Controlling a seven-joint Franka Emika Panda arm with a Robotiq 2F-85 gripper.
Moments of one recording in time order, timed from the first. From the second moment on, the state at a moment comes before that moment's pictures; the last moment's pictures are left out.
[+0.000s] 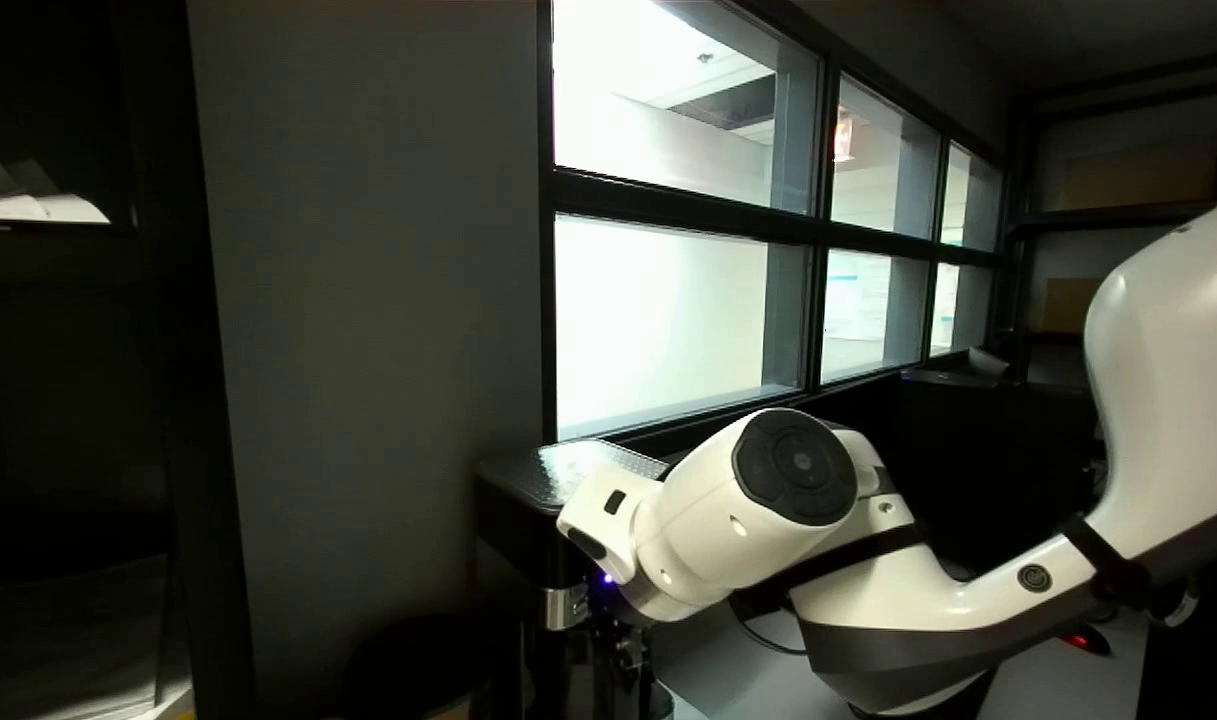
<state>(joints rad) 0.17 0.78 0.09 -1.40 -1.22 2.71 -0.02</state>
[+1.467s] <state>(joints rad) 0.18 0.84 0.08 -1.34 -1.15 2.71 -0.10</state>
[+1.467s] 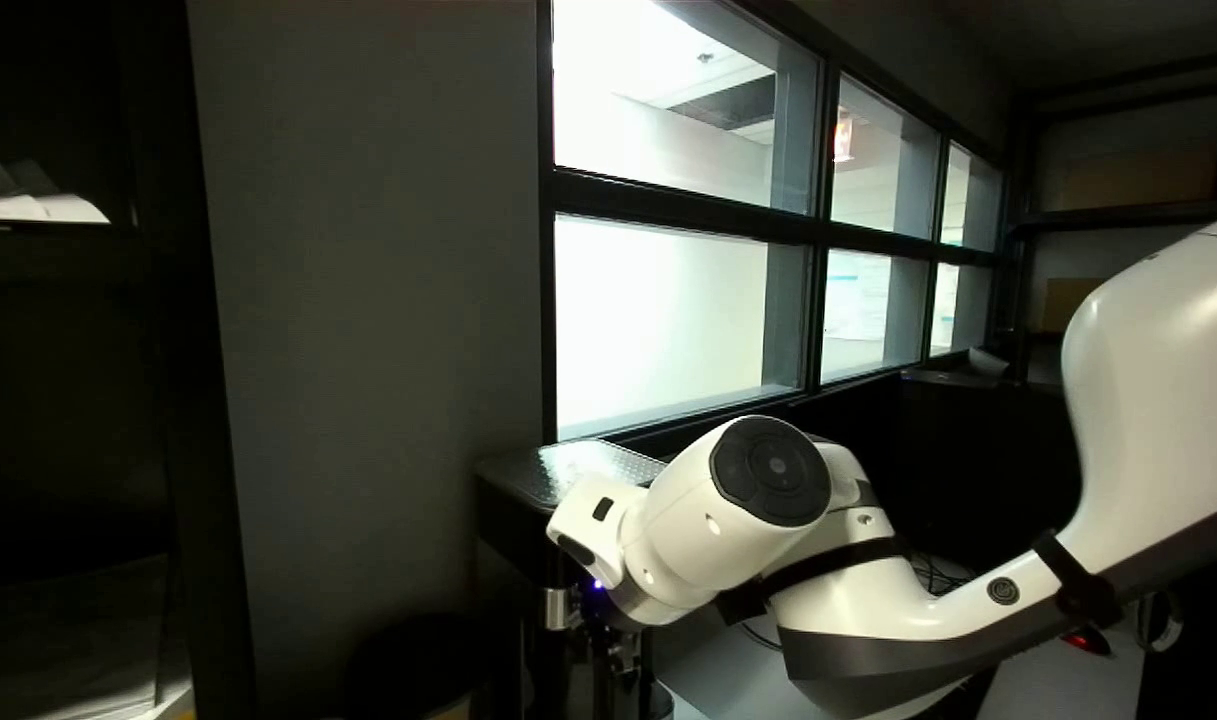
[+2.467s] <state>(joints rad) 0.21 0.84 0.03 -1.34 -1.22 2.76 -0.08</state>
